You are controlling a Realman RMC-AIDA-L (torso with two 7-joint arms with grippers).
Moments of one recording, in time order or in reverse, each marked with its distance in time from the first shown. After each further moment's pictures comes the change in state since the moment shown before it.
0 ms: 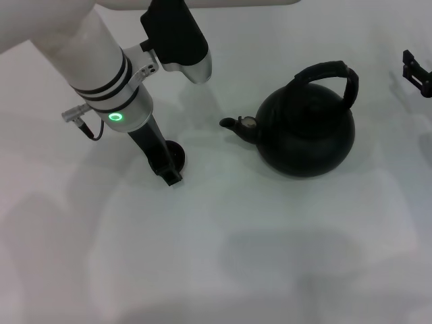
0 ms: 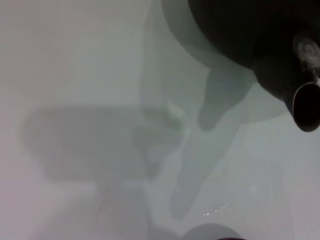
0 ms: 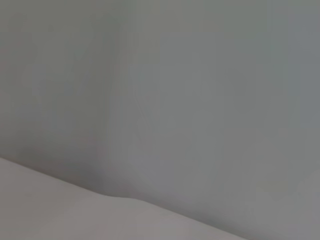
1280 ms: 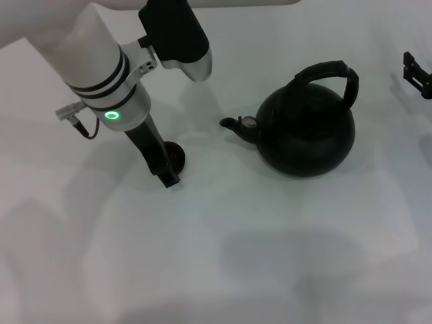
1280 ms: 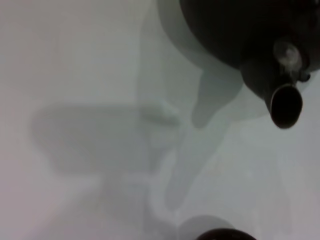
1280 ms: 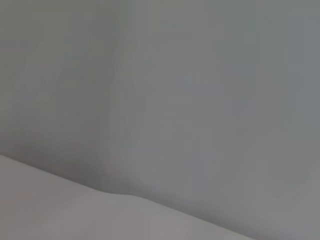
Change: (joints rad) left arm 0.041 0.005 0.015 0.130 0.038 0.078 -0.053; right arm -0.002 0.000 0.000 0.000 -0.001 0.004 0.000
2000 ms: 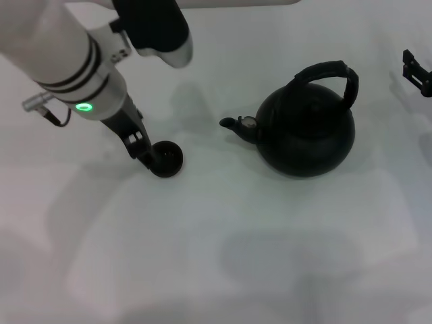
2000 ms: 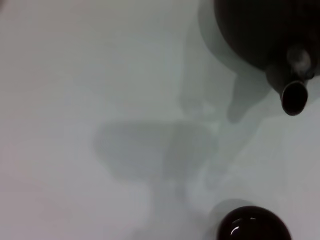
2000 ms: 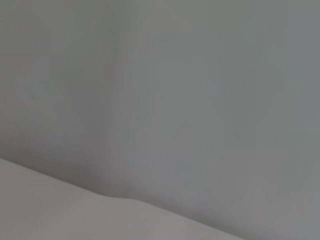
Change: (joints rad) left arm 0.175 0.001 0.001 0.385 0.158 0.114 -0.078; right arm 0.002 0.000 0.000 0.000 0.002 -0.005 0.000
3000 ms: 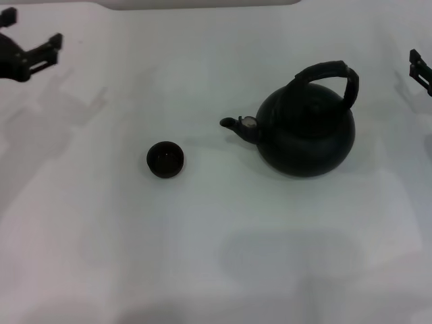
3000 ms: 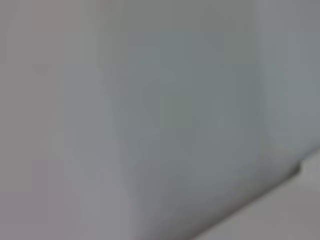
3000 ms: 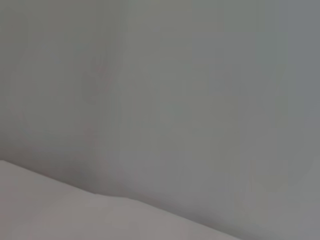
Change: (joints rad) left arm 0.687 0.002 -0.370 0.020 -1.094 -0.733 0.988; right arm -0.012 -0.008 0.001 -0.011 -0.001 0.003 0.007
